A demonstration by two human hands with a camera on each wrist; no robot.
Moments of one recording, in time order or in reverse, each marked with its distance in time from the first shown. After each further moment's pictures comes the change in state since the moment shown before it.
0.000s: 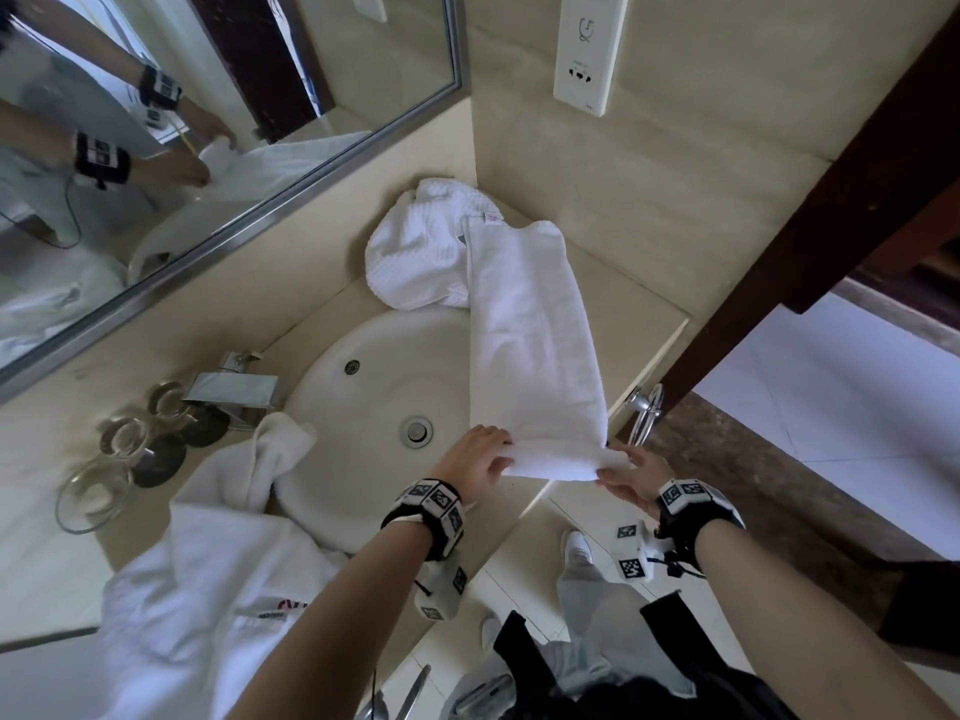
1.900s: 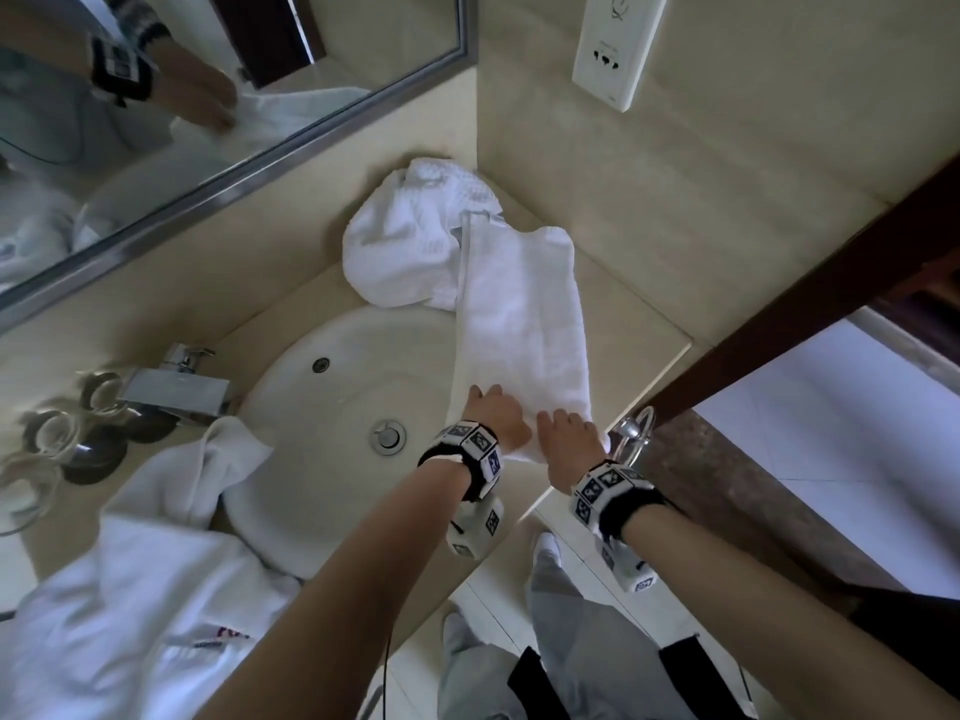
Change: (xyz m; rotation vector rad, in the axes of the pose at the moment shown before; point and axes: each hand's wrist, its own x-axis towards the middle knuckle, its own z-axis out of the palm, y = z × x) left_hand 0.119 0.048 -0.043 0.325 -0.294 -0.218; right_hand 0.044 -0.070 0.070 -1.768 0.118 -0.567
